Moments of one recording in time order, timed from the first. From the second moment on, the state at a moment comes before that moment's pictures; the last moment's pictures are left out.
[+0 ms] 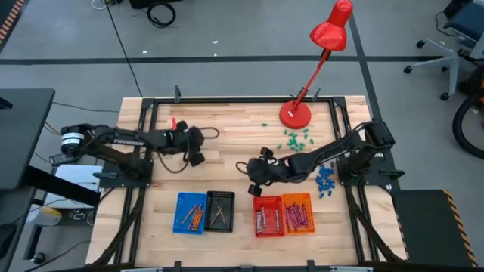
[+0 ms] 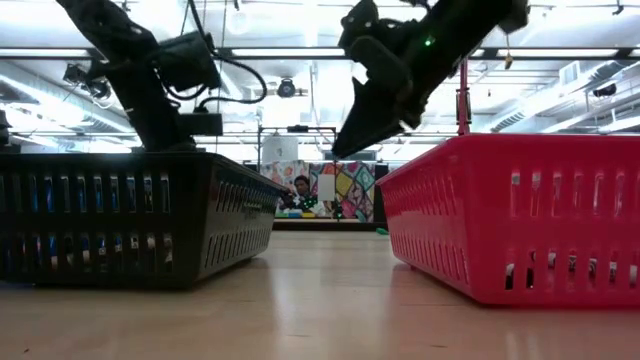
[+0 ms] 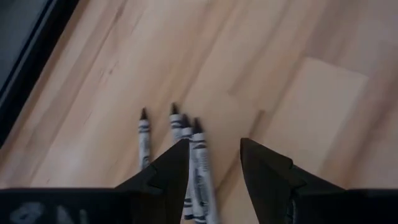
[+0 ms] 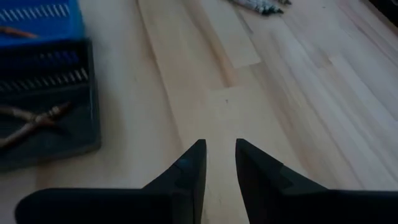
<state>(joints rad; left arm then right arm) 0.21 1.27 0.58 -0.37 -0.41 -0.12 0.22 1.73 1.07 -0.16 0.46 0.35</state>
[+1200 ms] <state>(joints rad) 0.67 1.47 0.59 -0.28 -0.12 0.07 0.14 1.73 0.89 0.26 0.26 0.25</state>
